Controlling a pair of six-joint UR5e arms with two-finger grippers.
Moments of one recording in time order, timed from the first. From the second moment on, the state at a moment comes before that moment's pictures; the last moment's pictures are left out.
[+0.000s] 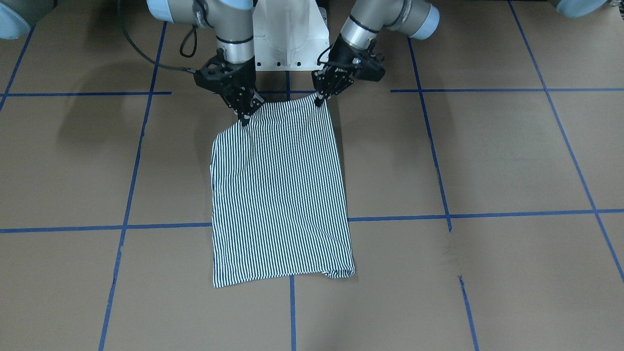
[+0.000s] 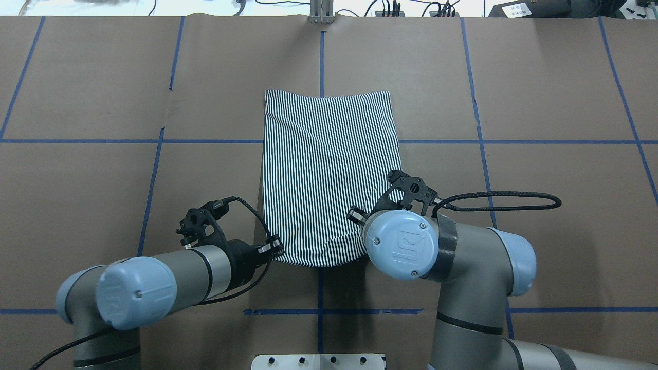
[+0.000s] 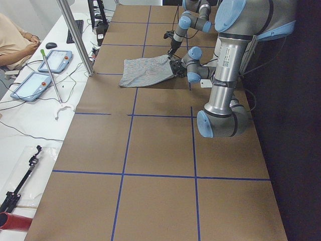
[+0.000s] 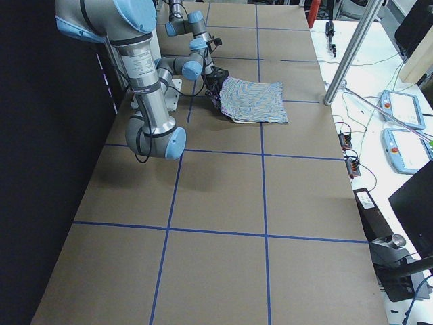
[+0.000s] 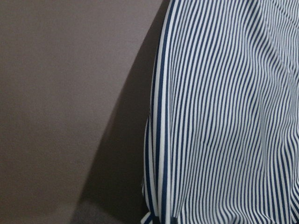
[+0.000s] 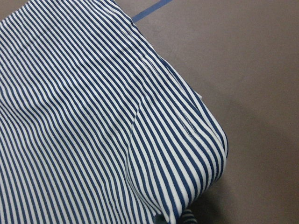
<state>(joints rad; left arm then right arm) -0.24 -1.89 -2.03 -2.06 -1.47 -1.85 0.30 -1.05 2.00 -1.73 1.46 1.92</state>
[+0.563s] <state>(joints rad) -0.23 -1.93 -2.31 -1.64 -1.54 -1.84 0.26 -1.04 2.18 -1.91 1.46 1.92</state>
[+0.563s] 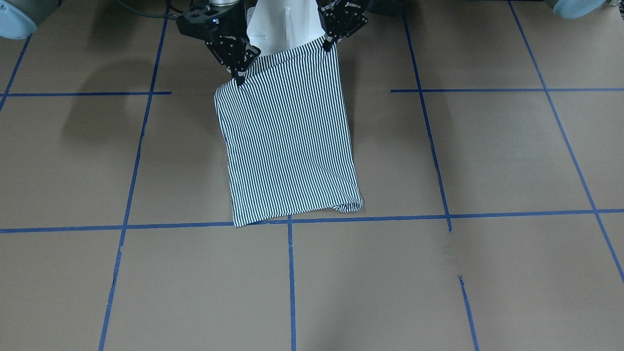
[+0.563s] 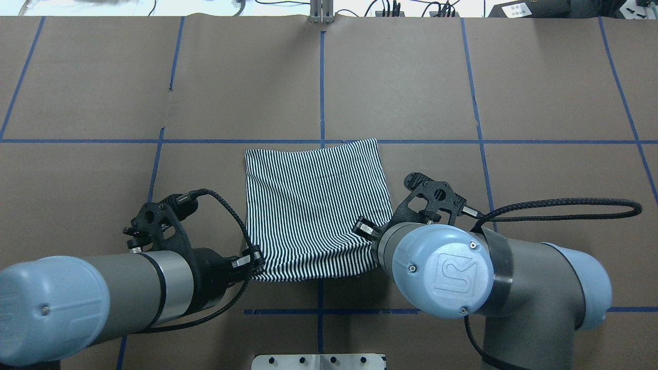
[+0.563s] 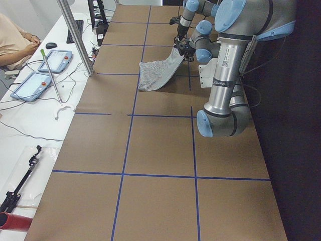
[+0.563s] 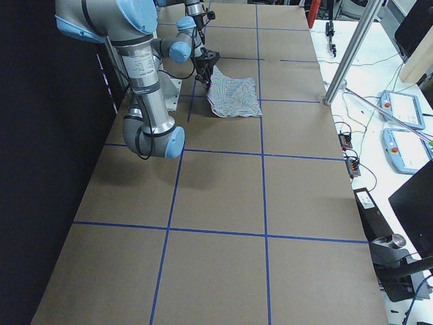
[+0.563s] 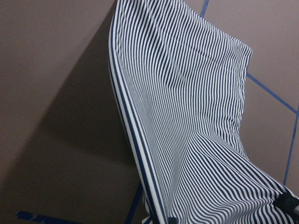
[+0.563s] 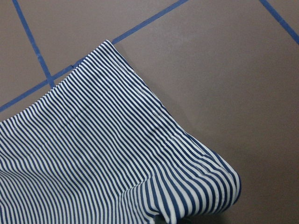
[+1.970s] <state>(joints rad) -0.48 -2.06 -1.80 -1.85 -1.54 -1.65 0.45 -0.84 1.58 -1.56 1.43 1.75</state>
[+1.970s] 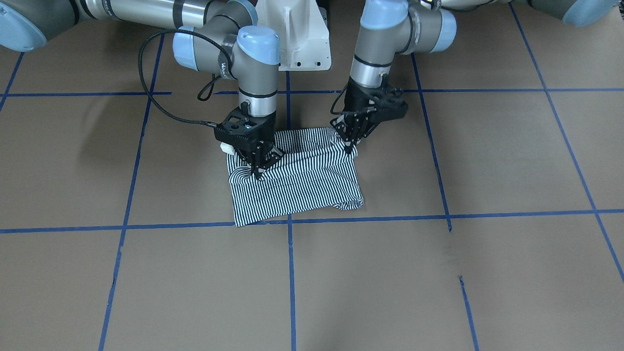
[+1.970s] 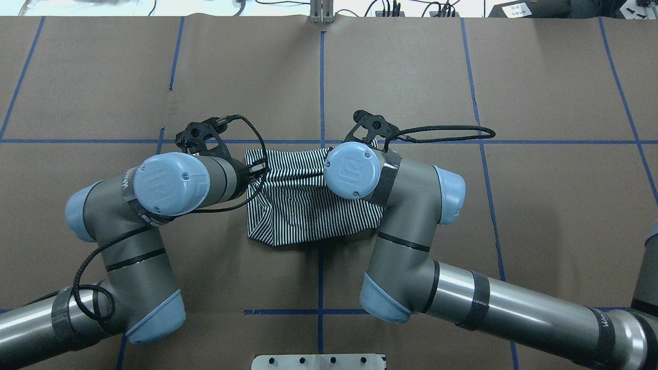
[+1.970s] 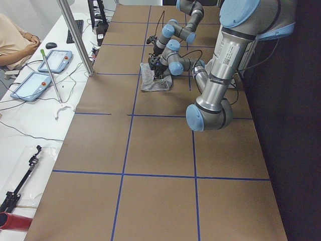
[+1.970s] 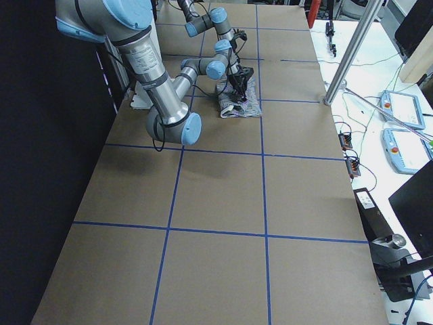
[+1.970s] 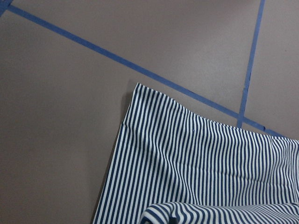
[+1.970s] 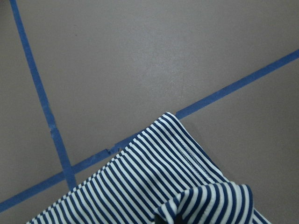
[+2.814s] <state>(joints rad) -0.49 -2.07 -1.71 -1.90 -1.54 -1.58 0.46 -0.79 1.46 -1.49 1.43 1.70</state>
